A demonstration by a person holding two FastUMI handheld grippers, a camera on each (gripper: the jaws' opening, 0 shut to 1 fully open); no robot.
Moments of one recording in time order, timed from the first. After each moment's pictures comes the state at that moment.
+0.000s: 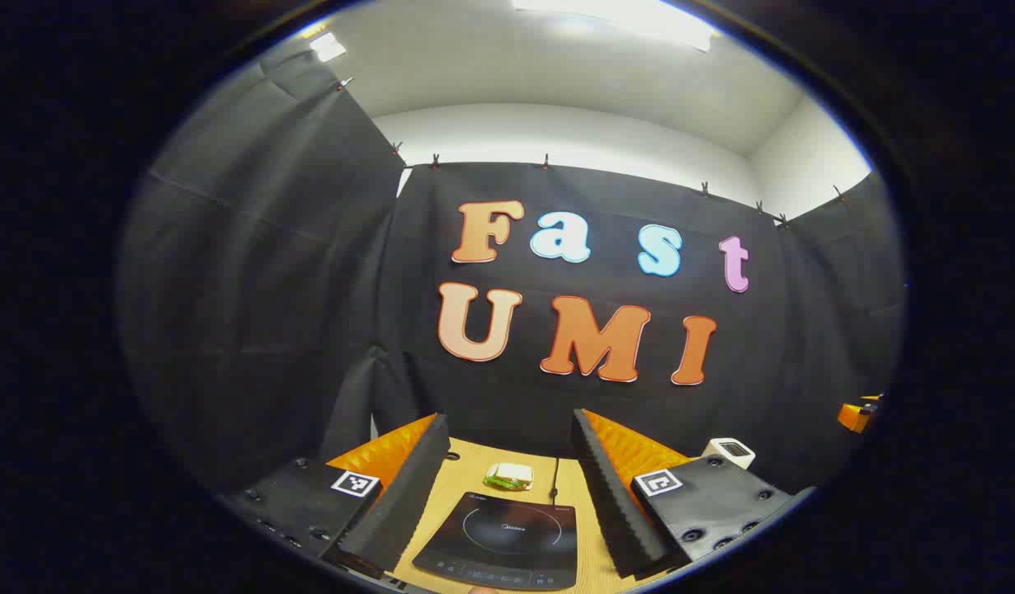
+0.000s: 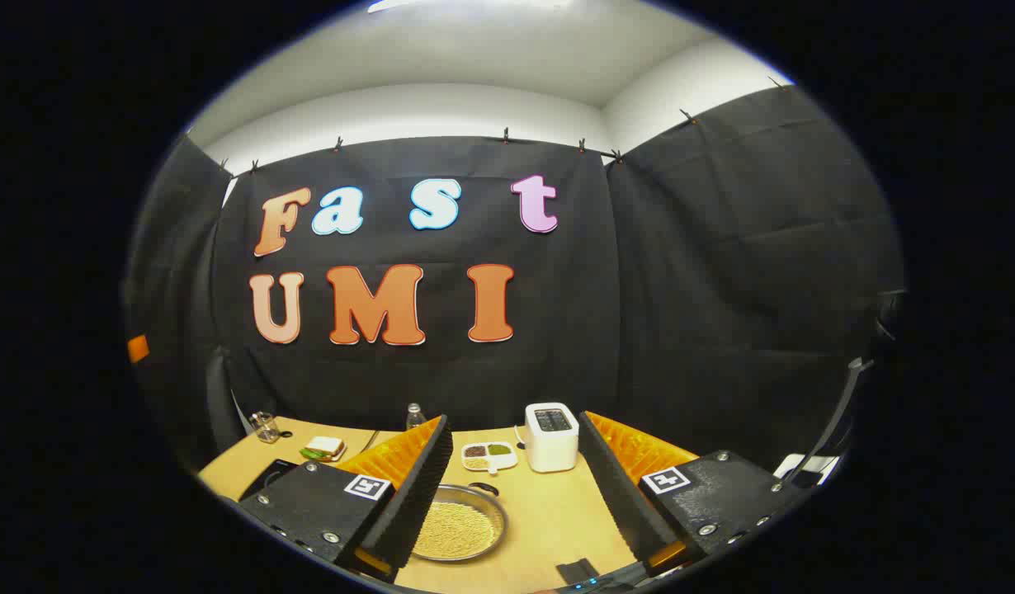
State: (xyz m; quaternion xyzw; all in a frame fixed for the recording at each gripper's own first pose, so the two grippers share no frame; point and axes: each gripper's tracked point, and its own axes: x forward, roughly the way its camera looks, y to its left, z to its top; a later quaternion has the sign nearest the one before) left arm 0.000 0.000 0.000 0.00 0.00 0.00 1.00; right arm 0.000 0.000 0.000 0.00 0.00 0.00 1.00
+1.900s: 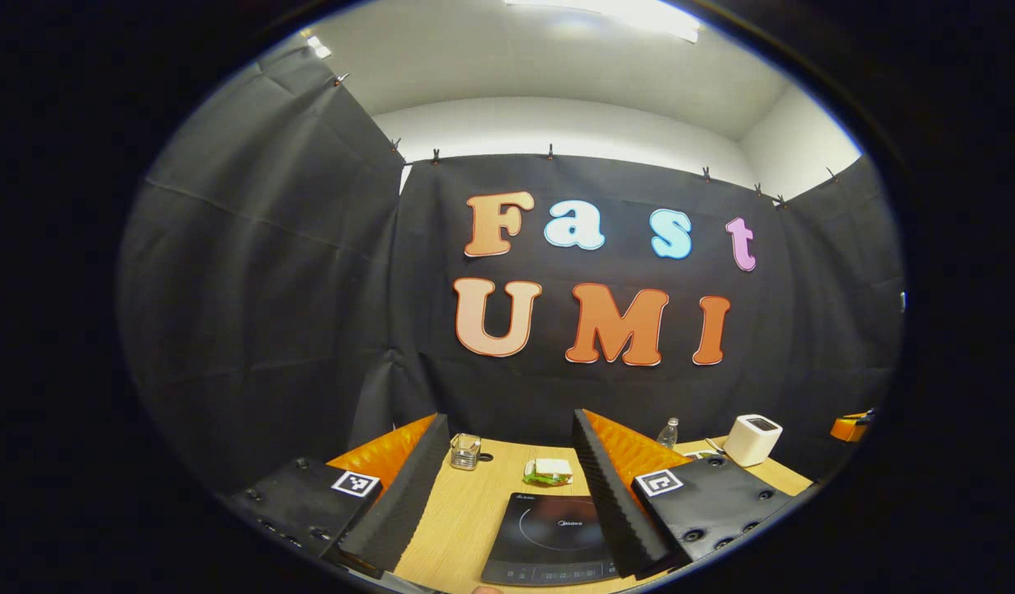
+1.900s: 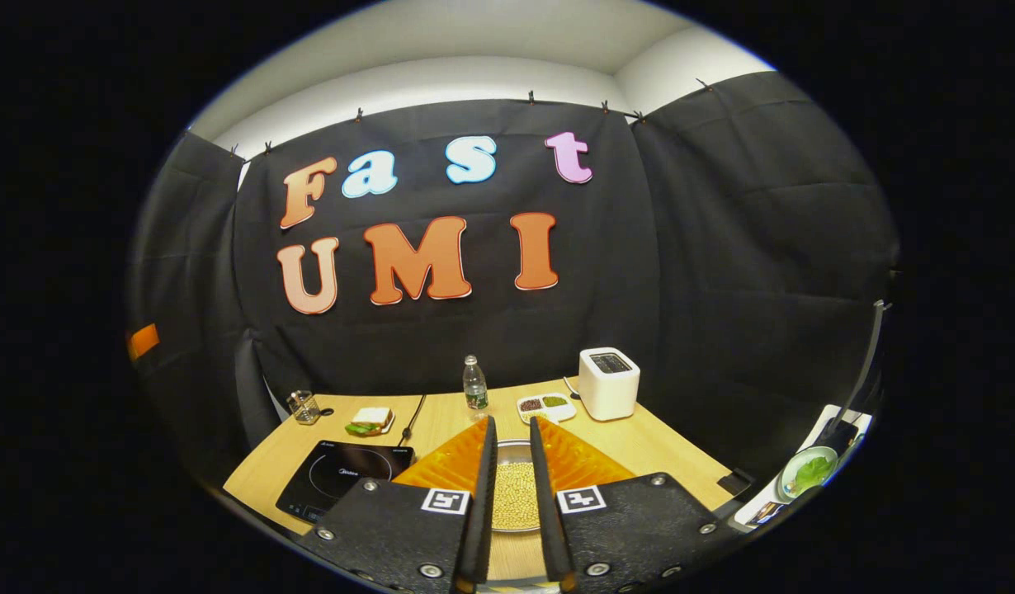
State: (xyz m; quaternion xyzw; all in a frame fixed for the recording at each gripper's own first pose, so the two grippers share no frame) left arm 0.023 0.078 -0.004 0.04 0.01 -0.02 1.00; right arm -0.028 0.113 -0.085 0.03 0.09 0.04 0.99
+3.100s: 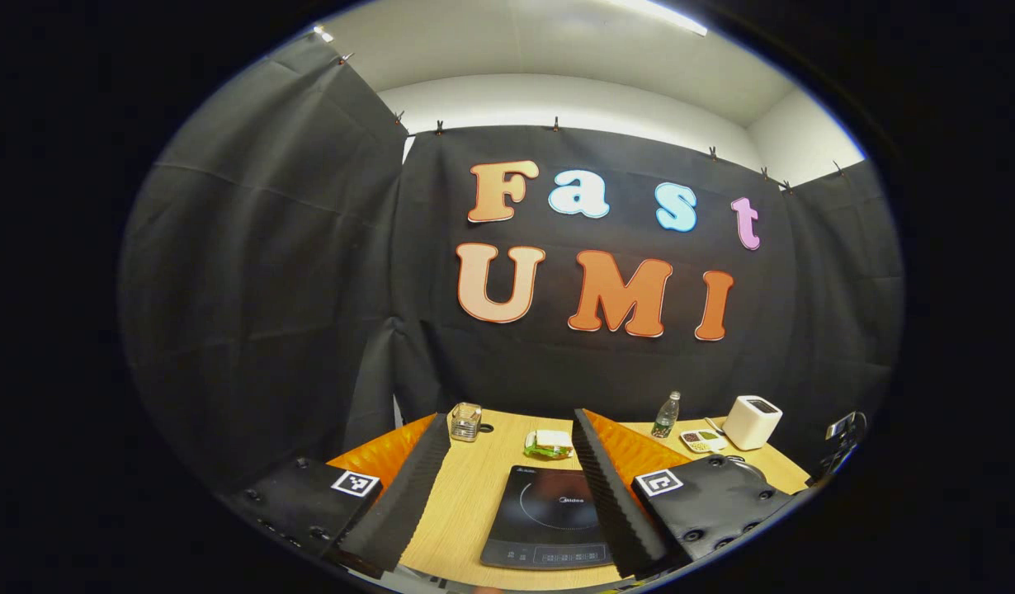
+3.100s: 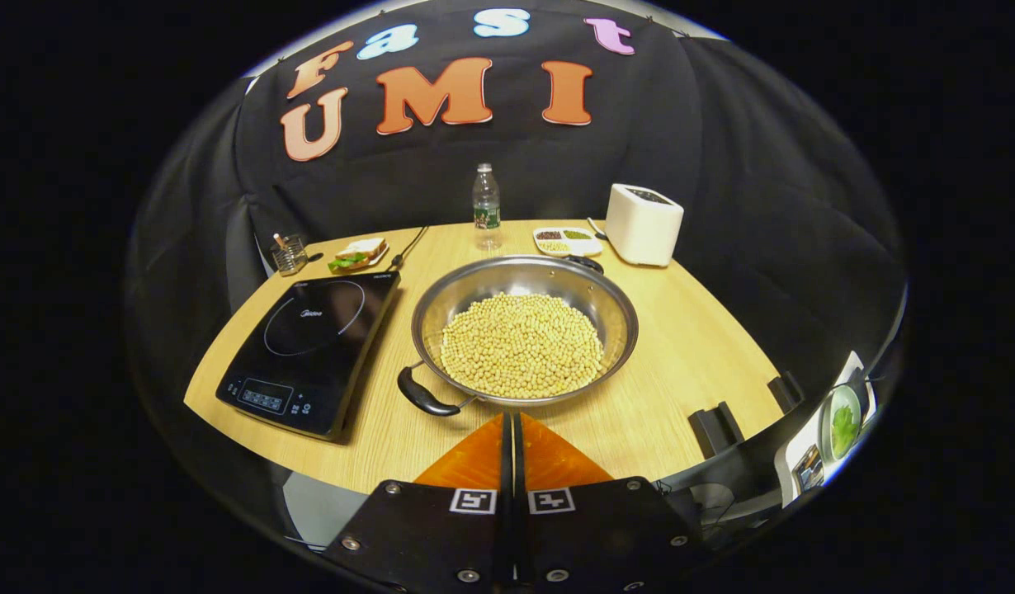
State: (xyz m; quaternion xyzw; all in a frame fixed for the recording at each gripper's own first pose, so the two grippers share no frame) left arm 0.020 0.095 -0.048 0.03 0.07 -0.01 1.00; right arm -0.050 0.133 -0.311 -0.02 0.34 0.08 0.94
